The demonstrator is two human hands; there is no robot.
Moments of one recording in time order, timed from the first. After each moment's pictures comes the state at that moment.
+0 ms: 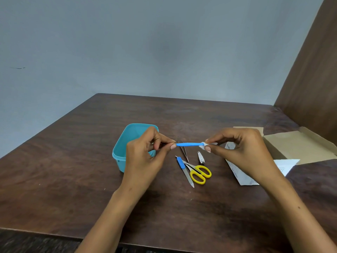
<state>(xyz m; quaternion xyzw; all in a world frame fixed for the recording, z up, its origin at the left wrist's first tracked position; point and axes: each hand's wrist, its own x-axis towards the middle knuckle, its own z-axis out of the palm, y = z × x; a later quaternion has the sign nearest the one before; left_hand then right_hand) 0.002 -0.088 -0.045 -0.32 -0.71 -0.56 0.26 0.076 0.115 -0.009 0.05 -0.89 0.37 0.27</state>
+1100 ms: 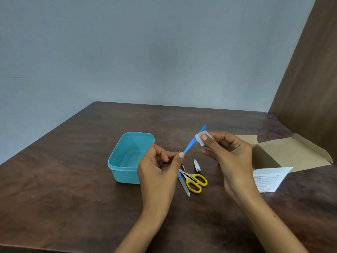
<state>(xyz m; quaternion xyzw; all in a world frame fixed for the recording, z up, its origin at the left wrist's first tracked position) 0.030 -0.047 -0.051 -0.14 -0.63 -0.75 0.14 0.064 0.081 -0.021 -0.09 -0.59 0.72 0.34</state>
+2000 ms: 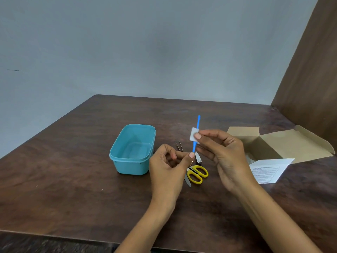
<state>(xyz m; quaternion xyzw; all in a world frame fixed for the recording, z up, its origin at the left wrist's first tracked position) 0.041 -0.037 -0.058 -0.13 -0.60 -0.79 0.02 0.066 0.077 -0.026 -0.09 -0.58 0.77 0.25</state>
